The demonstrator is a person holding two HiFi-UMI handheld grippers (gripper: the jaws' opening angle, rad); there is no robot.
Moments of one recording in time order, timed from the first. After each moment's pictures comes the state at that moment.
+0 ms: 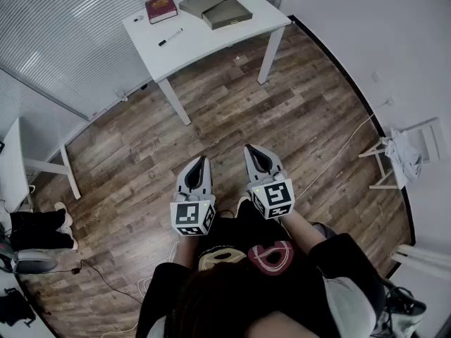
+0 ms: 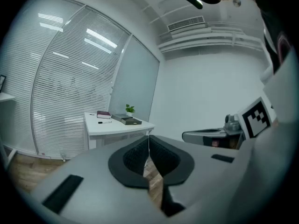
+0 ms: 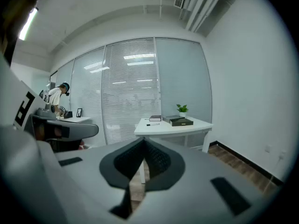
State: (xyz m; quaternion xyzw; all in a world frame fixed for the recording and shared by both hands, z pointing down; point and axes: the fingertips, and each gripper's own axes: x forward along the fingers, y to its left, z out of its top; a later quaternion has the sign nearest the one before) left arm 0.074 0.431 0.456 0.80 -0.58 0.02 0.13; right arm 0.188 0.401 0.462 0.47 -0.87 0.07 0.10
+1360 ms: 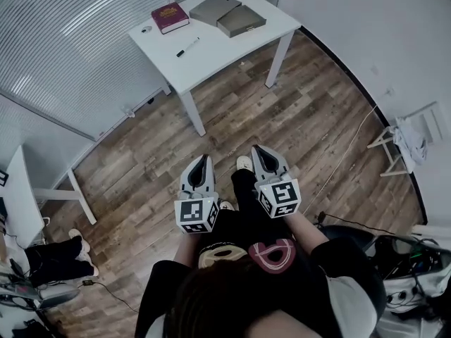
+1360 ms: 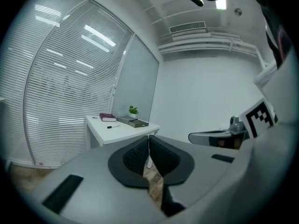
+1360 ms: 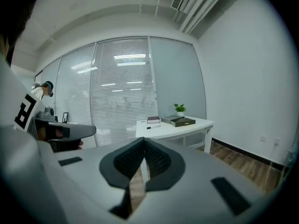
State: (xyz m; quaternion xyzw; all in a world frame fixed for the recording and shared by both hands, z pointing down) left arm -0.073 0.372 0.466 0.83 -0.54 0.02 0.12; right arm 0.062 0.361 0.474 0.54 -0.84 0.09 0.08
